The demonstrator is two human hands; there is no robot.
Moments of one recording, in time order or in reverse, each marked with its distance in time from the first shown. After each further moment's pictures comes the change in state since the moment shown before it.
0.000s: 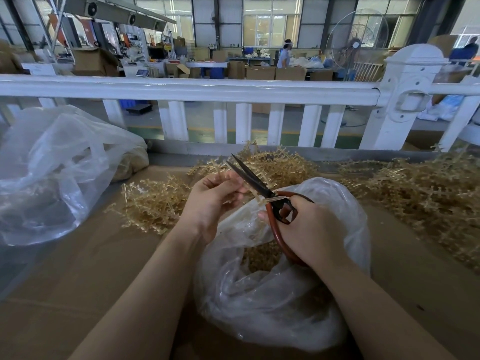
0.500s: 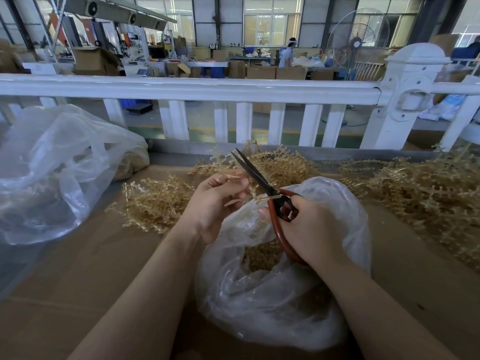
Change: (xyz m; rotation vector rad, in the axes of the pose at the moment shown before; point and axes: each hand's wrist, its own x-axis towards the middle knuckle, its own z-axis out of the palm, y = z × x) left_hand -0.003 0.002 0.002 -0.017 -0.100 -0.034; right_hand 0.001 0.001 0.001 0.116 -0.002 0.016
